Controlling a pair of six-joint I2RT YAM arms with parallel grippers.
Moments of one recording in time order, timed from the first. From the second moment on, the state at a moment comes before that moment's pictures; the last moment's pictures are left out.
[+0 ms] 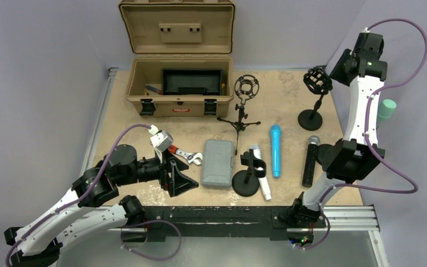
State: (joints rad) left arm -0.94 0.55 0.86 -0.58 0.31 -0.49; right arm -0.29 1.75 2.03 -0.97 0.08 0.24
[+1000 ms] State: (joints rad) left arm -0.94 0.60 0.86 -0.57 0.34 -0.49; right arm -0.30 1.63 2.07 -0.94 0.03 0.26
